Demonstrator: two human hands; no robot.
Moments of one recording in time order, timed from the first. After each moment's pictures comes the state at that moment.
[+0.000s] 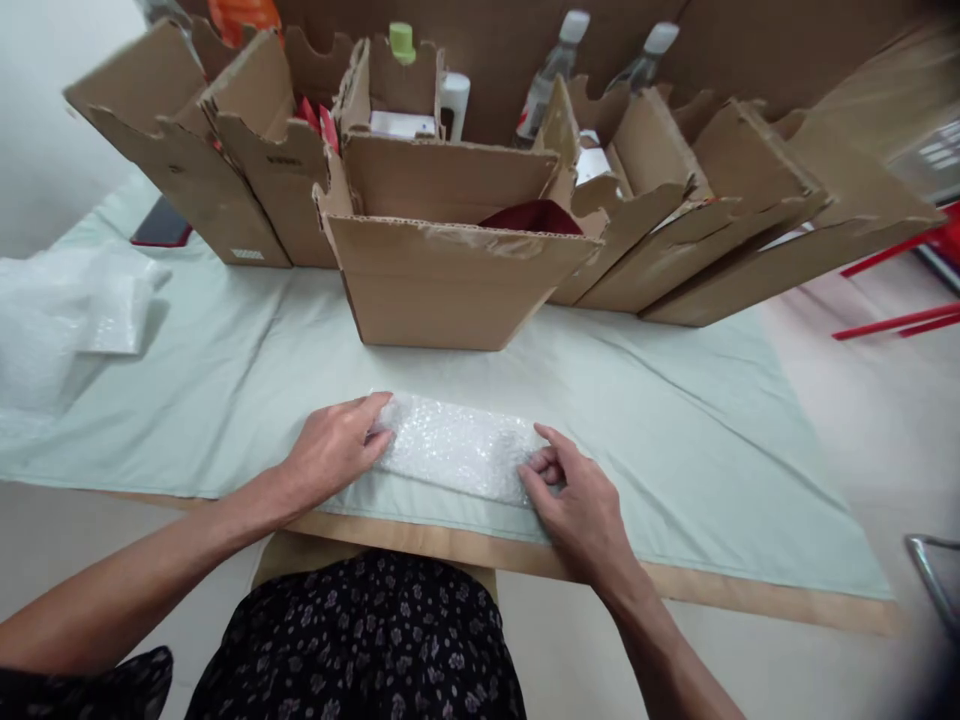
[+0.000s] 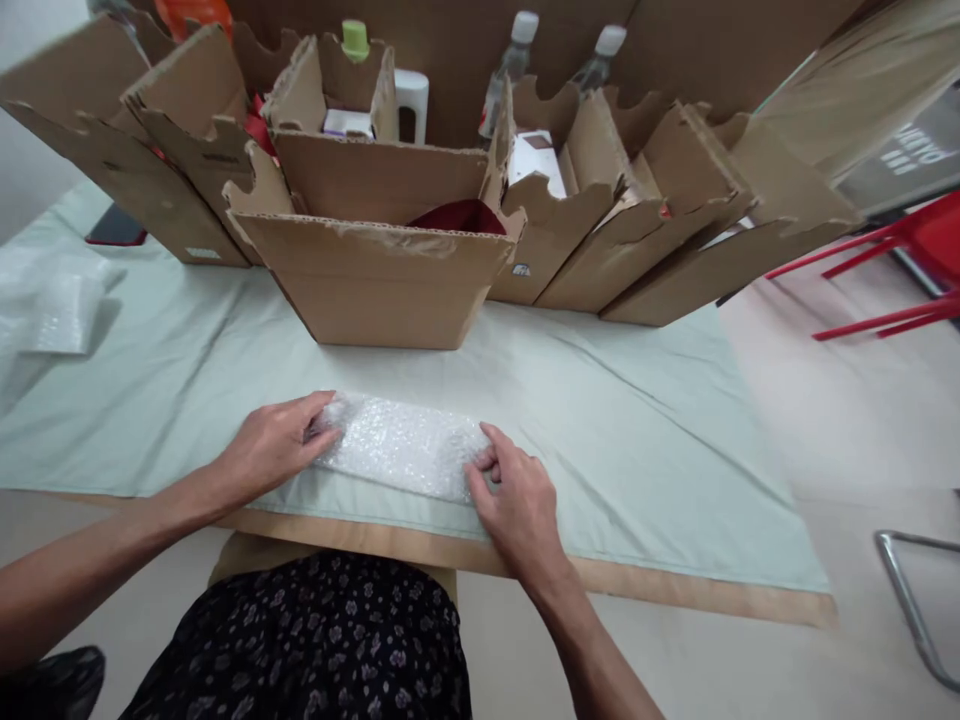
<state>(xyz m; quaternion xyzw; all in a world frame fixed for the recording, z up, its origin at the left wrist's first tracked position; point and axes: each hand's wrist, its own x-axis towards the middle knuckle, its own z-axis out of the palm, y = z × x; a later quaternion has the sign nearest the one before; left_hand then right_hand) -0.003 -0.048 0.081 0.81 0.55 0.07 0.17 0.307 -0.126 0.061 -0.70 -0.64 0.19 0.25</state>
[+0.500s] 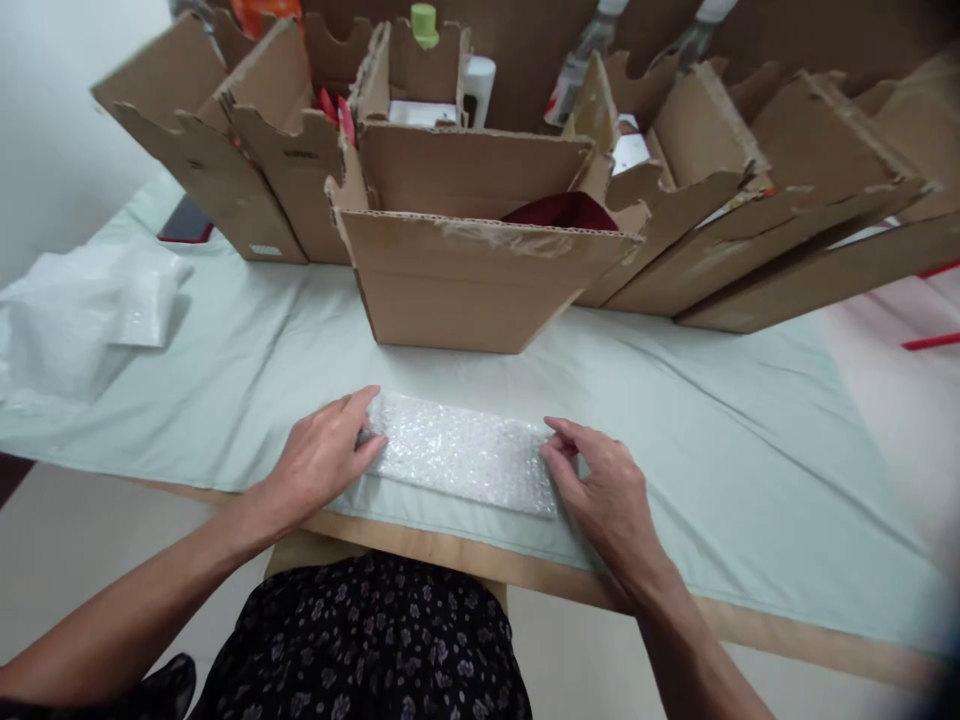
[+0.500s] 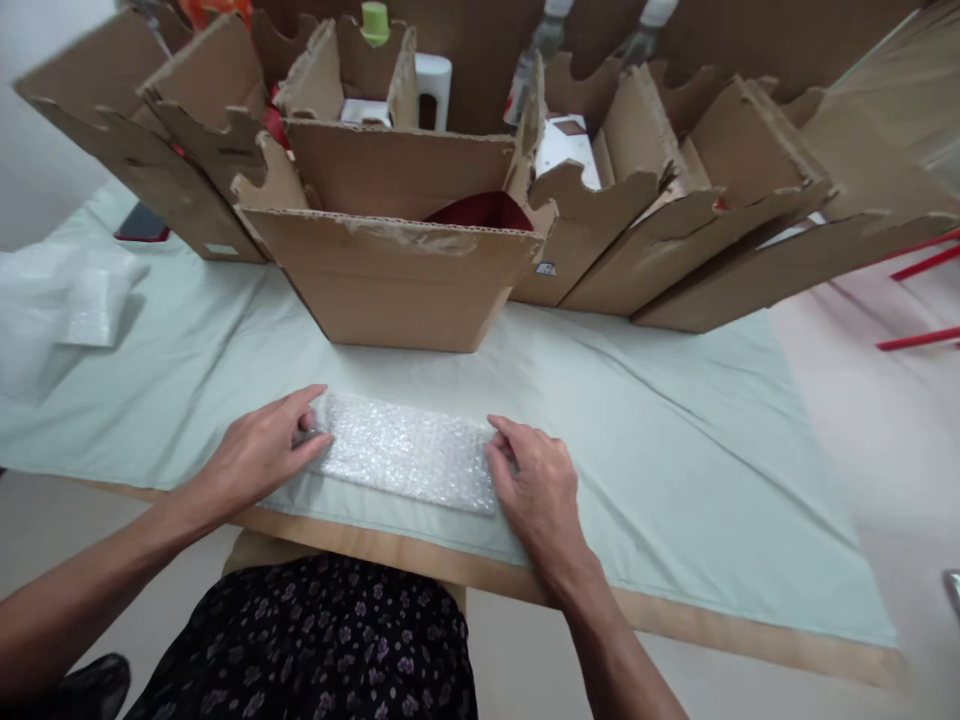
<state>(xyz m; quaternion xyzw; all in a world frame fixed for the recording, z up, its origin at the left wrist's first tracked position) -0.018 -0.058 0.079 0.78 0.61 0.06 0.15 0.319 -0.093 0.056 -0.63 -0.72 0.10 0.26</state>
